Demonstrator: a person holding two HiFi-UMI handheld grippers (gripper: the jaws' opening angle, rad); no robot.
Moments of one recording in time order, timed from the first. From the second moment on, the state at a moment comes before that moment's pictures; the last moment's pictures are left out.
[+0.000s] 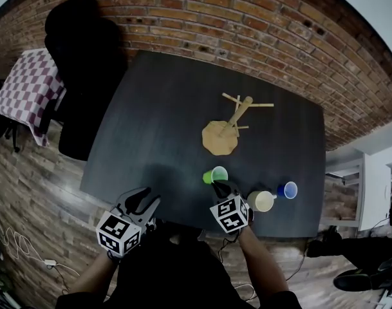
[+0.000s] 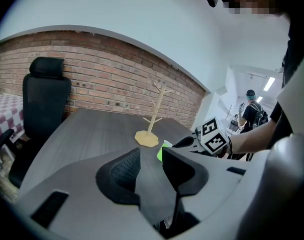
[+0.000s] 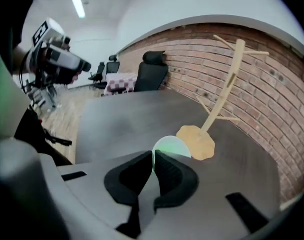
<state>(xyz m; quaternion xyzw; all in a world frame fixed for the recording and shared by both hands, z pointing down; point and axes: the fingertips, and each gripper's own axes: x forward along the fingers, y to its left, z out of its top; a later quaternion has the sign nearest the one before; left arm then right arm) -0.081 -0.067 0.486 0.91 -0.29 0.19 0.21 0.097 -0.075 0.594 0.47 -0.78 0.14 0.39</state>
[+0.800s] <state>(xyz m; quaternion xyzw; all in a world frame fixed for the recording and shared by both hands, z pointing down) -0.083 -0.065 0.473 0.91 -0.30 0.18 0.20 0.077 -0.108 0.492 0.48 -0.84 0.20 0.17</state>
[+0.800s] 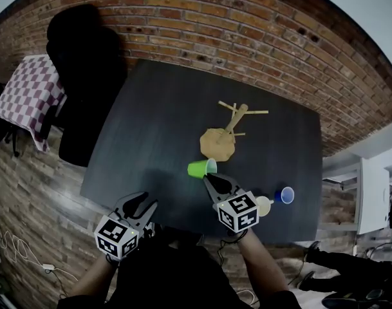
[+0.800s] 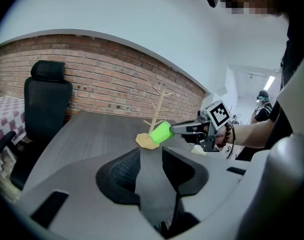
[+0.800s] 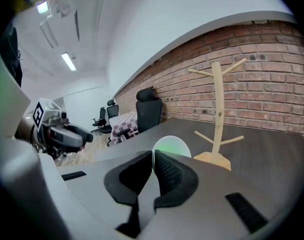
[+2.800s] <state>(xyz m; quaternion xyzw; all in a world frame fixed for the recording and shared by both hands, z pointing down) -0.124 -0.053 0.476 0.91 -0.32 0.17 0.22 0.090 -0.237 0.337 0.48 -0.81 0.27 -0.20</state>
